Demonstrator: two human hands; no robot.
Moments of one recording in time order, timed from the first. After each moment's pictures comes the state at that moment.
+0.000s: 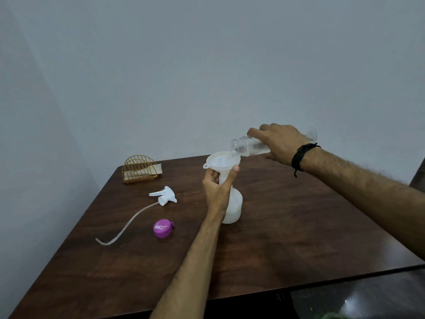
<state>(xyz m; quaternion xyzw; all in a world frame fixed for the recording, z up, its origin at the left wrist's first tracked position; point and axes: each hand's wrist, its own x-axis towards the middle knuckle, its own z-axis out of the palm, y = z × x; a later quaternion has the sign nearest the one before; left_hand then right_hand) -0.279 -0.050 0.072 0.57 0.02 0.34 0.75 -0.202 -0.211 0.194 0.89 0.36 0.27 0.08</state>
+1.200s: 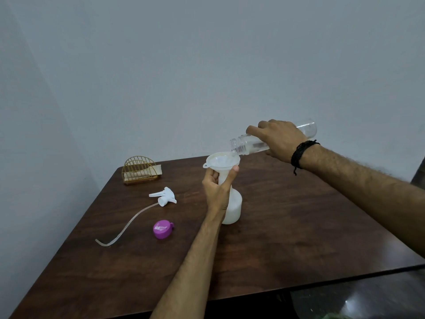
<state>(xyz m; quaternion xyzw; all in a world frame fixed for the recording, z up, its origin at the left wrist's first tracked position) -0.279 -0.052 0.075 0.56 0.01 0.34 0.75 -0.201 -0.212 0.201 0.87 0.38 0.31 0.08</state>
